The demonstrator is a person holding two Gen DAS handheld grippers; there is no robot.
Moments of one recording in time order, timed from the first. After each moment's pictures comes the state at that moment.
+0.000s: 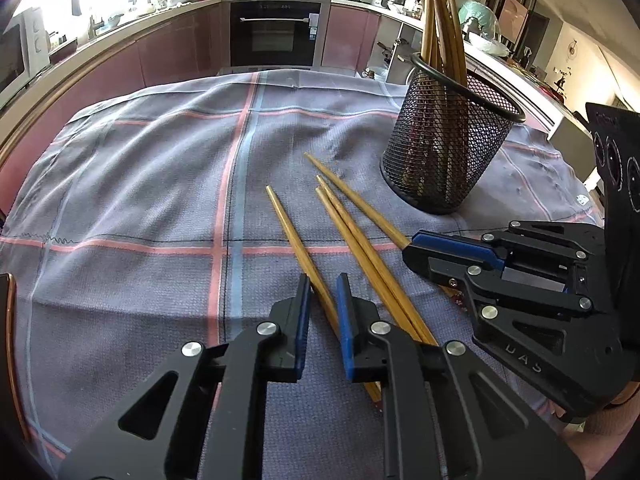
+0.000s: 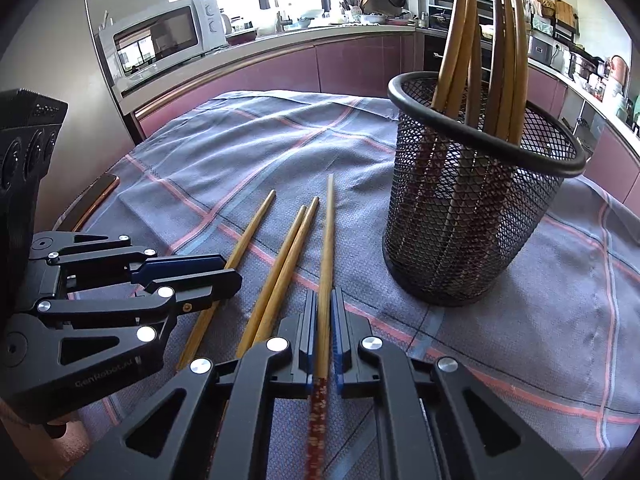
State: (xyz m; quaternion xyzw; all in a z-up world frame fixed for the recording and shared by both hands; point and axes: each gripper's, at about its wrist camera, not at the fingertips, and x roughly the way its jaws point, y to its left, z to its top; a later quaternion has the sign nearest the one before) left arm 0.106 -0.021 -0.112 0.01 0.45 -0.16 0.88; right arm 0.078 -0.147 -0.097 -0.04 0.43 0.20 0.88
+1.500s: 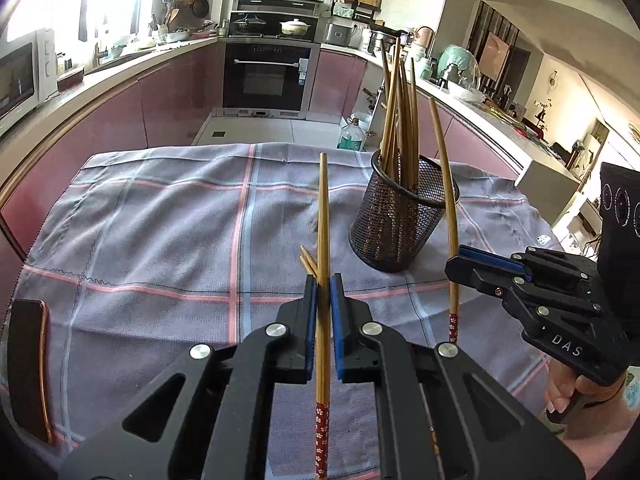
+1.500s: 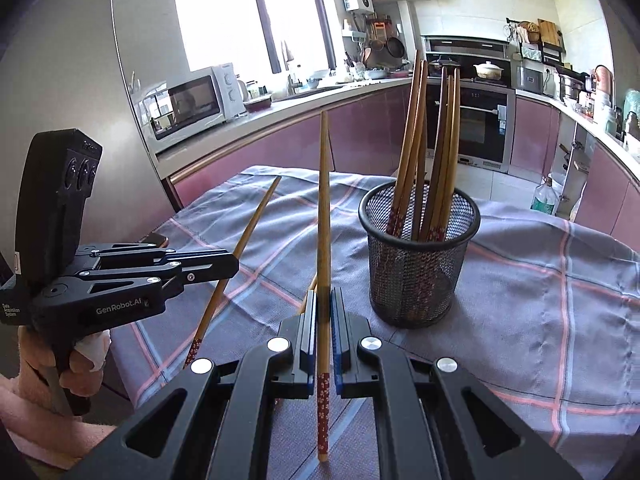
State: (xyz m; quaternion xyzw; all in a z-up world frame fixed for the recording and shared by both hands) left arm 0.071 -0.007 -0.035 -0.02 0.38 -0.19 0.91; right arm 0.036 -0.187 -0.032 0.02 0.34 0.23 0.91
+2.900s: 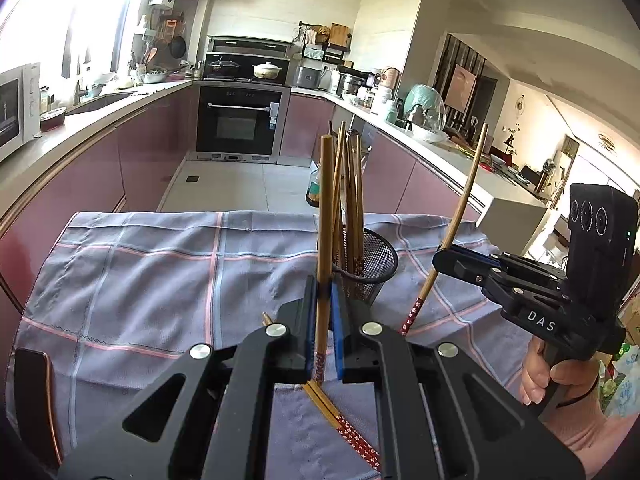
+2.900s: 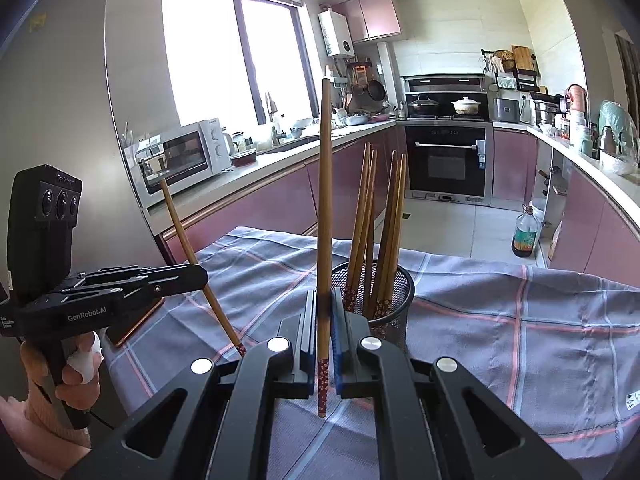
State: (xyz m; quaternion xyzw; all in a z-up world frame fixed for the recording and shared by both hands) left arm 0.058 -0.019 0.031 -0.04 0.30 -0.24 0.92; right arm 0.031 -0.229 0.013 0.05 0.26 0.20 0.94
